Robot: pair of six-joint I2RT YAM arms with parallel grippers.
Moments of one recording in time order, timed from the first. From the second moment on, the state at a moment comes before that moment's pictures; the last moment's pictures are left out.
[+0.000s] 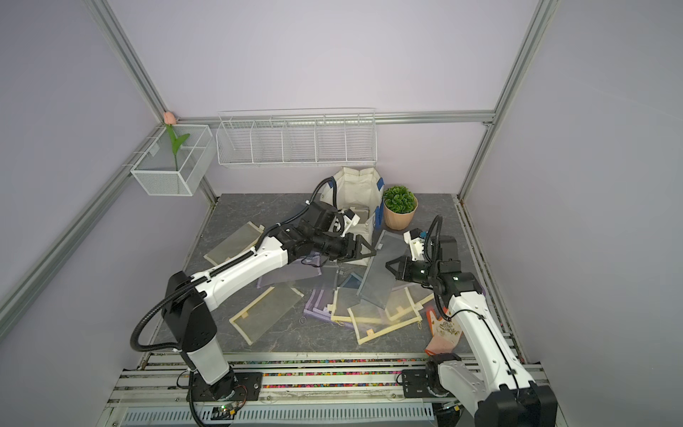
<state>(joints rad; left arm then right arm) -0.82 1.74 1.59 -0.48 0.62 -0.73 0.12 0.99 0.83 -0.55 -0.71 0.39</state>
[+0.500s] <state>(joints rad) -0.70 1.65 1.58 -0.39 0.75 -0.74 0.15 1.00 1.07 -0.33 -0.88 0.59</state>
